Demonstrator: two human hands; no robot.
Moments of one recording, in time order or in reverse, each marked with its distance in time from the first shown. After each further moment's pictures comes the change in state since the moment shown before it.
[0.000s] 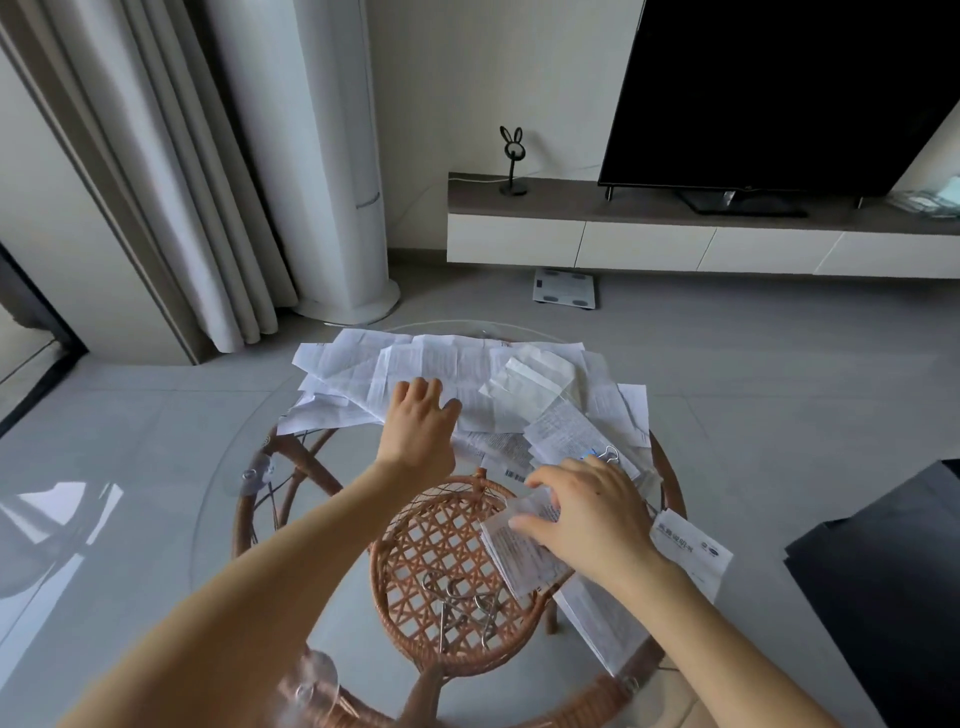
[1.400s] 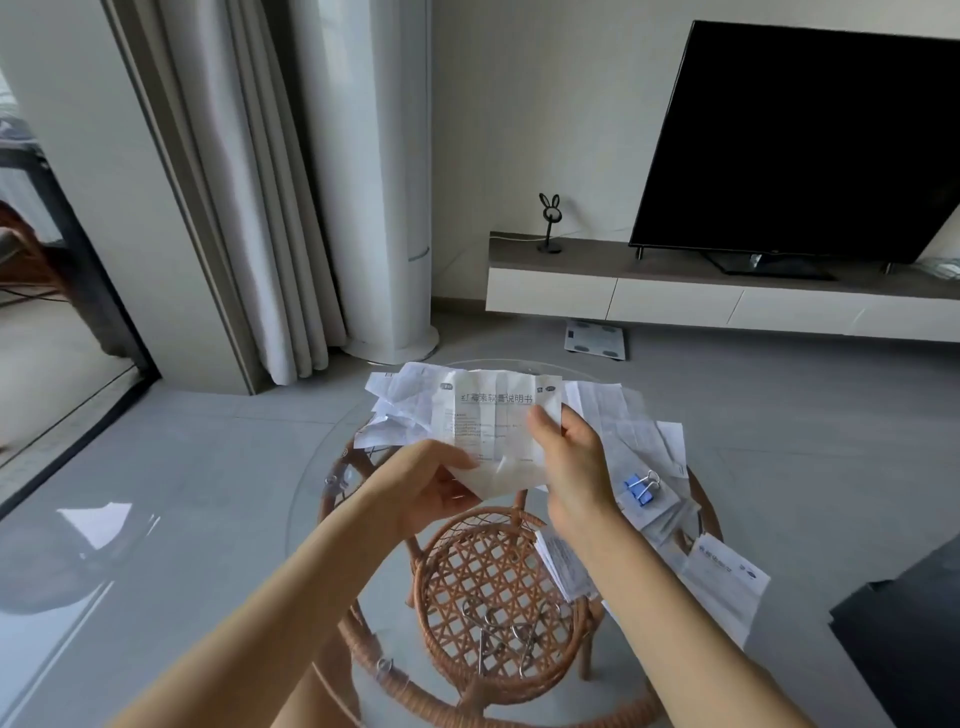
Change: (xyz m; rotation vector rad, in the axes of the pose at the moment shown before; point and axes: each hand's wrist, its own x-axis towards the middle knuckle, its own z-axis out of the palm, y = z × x) left_hand -0.085 -0.027 -0.108 -2.007 -0.371 -0.842; right_hand 0.031 -0.095 -0.018 1.492 0.211 0.301
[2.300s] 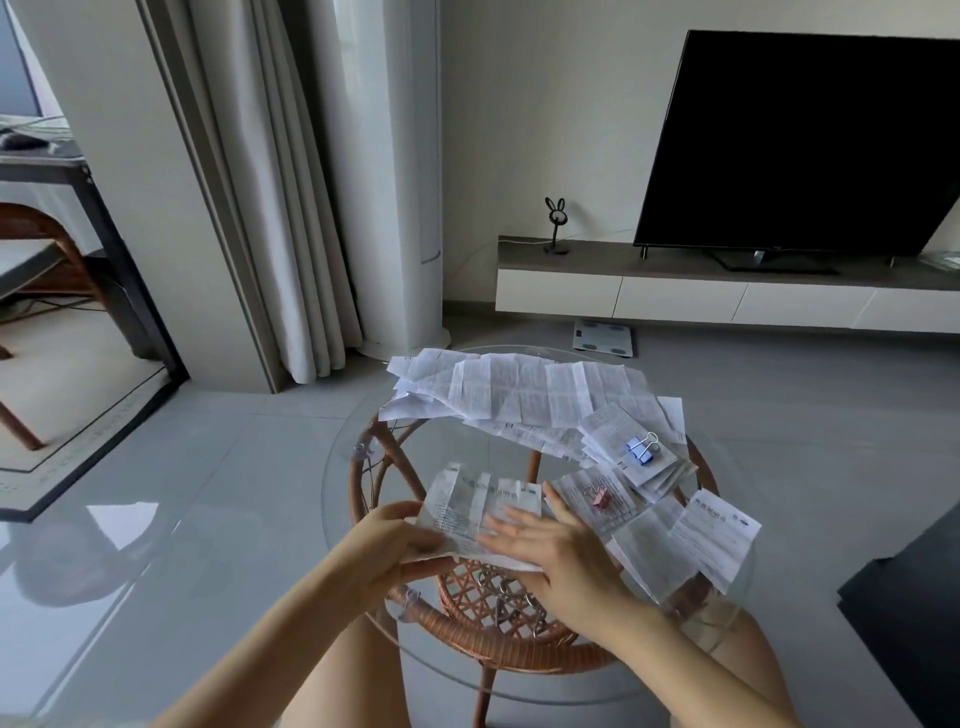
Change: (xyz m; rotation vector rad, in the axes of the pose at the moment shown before) left_hand -0.072 -0.073 -0.061 0.174 0.076 0.006; right_hand -0.079 0.092 -0.051 -1.115 -0.477 -0.857
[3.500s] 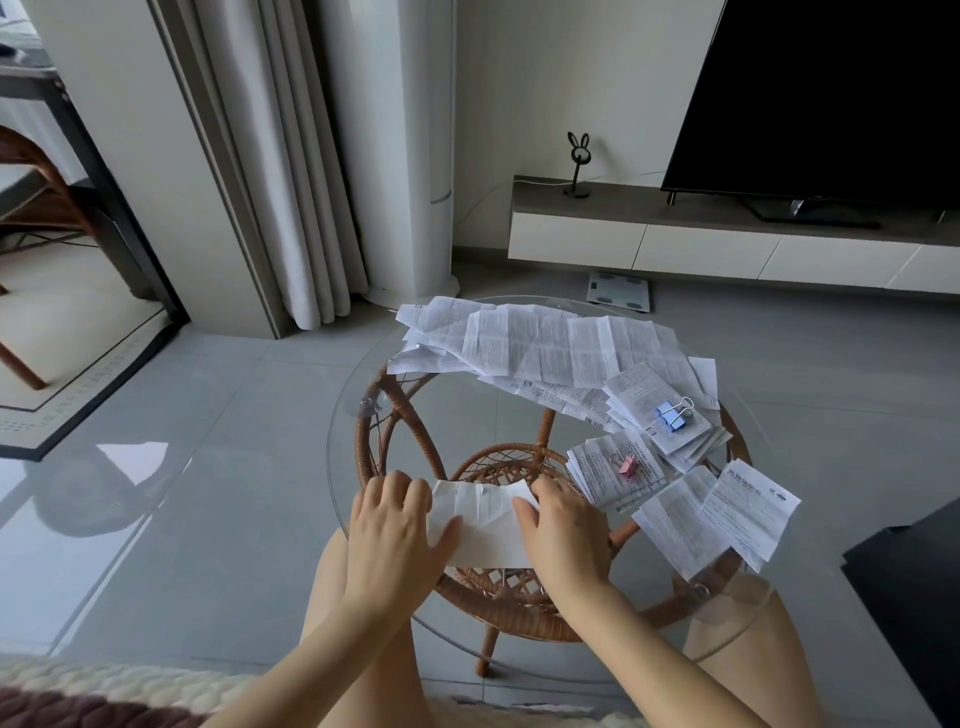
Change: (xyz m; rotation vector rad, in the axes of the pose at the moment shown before) left_hand 0.029 -0.064 -0.014 1.403 0.632 0.822; right_hand 0.016 -0.010 0.046 -0.316 0.158 0.551
